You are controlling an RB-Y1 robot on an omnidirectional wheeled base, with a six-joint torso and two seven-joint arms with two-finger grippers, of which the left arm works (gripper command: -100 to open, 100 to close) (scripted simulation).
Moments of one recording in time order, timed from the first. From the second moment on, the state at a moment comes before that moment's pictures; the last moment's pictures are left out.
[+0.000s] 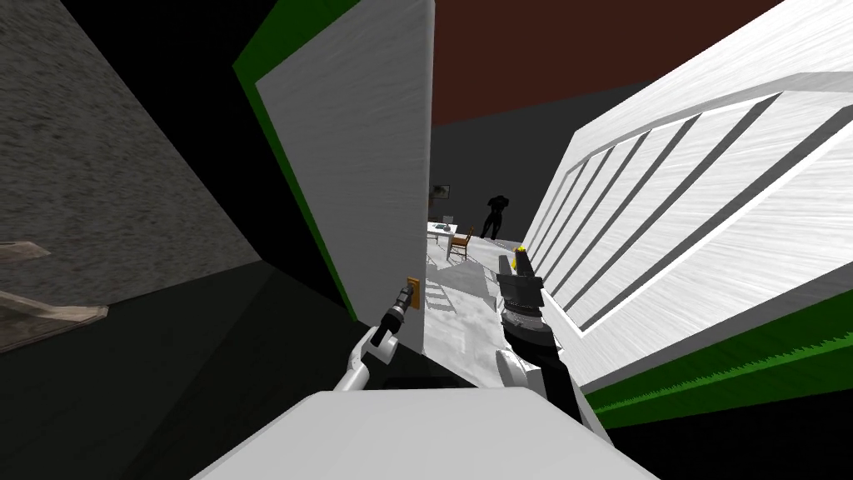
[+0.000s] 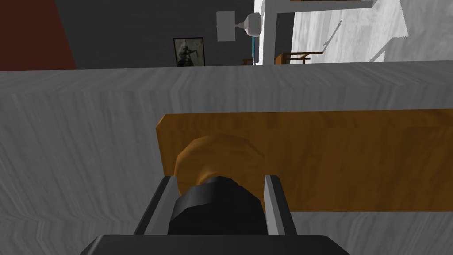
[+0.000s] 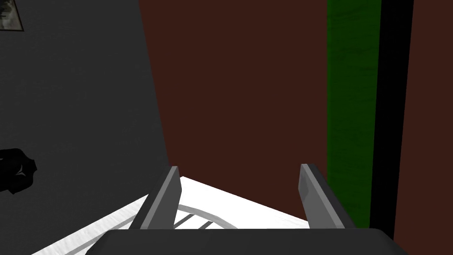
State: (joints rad) arm -0.06 0.09 -0.33 -1.23 0.01 -0.31 0.10
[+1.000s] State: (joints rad) arm -0.09 0.09 -0.23 -1.19 0.02 -0.31 0.07
